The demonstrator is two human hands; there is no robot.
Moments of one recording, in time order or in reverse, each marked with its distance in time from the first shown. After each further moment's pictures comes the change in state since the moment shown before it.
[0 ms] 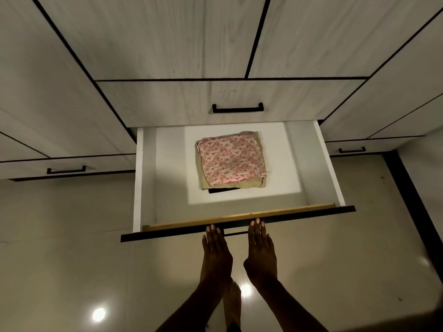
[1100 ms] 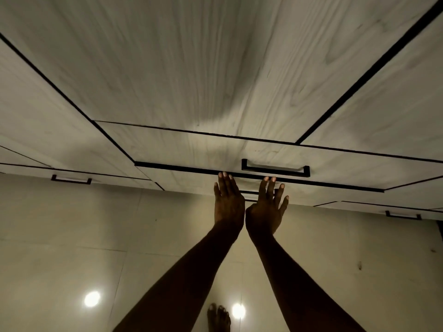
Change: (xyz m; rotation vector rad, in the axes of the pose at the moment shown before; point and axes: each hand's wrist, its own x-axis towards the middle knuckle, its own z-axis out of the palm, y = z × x) left_hand 0.285 -0.051 -0.204 -0.114 0.277 -0.204; right_hand 0.344 -0.086 -0.061 -0.052 0.256 0.076
